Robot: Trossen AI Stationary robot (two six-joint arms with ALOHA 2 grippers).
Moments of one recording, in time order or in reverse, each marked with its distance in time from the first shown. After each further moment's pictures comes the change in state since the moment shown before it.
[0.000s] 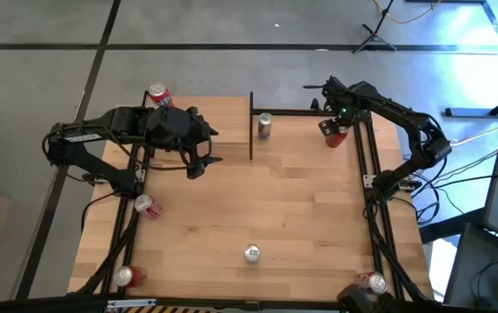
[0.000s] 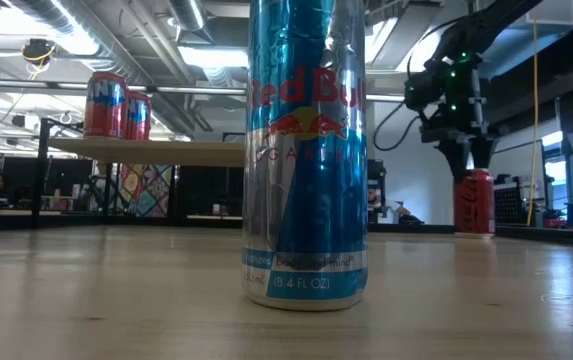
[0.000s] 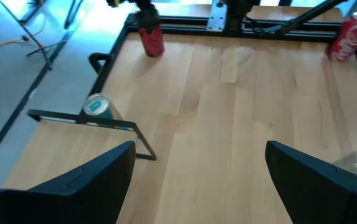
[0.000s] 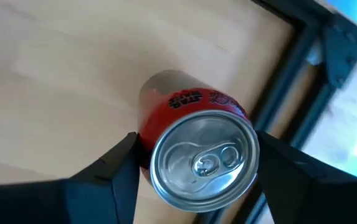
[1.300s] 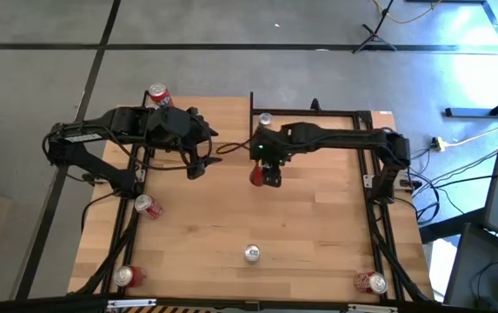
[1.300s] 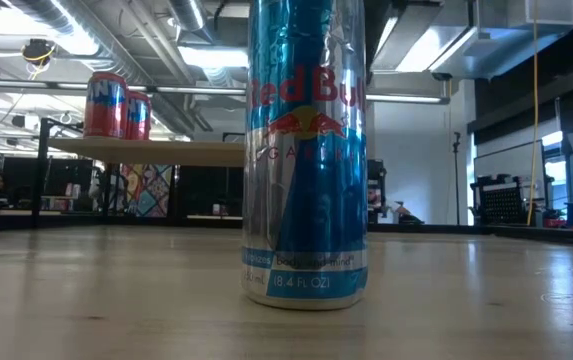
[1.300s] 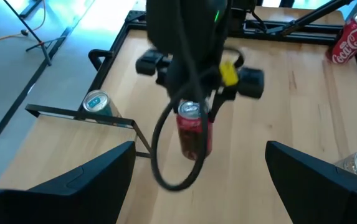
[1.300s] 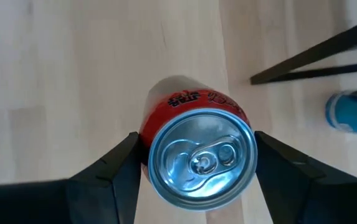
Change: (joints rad) left arm -0.001 0.000 0.000 -0.004 0.005 -0.027; right arm 0.776 0.300 0.449 0.166 -0.190 -0.224
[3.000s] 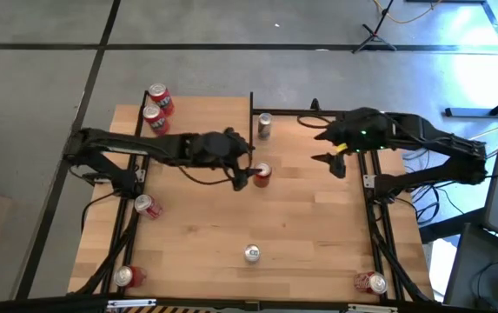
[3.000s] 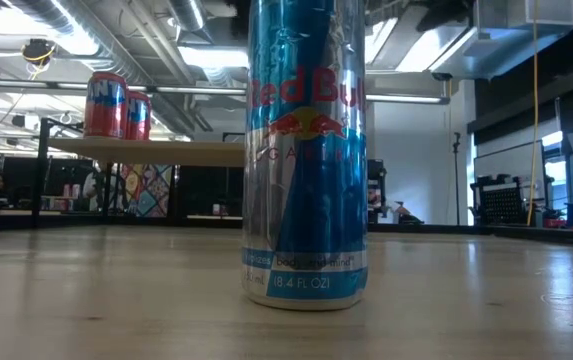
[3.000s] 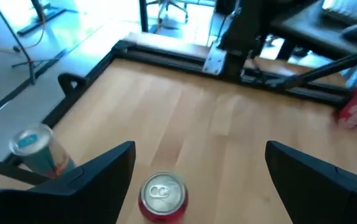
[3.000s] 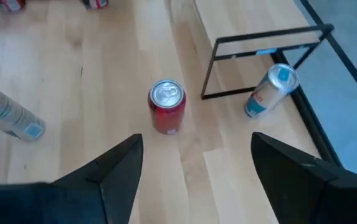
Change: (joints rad) left arm -0.009 0.173 -0.335 0.700 -0.030 -0.106; right arm -0.001 -0.757 -0.273 -0.038 0.081 0.054
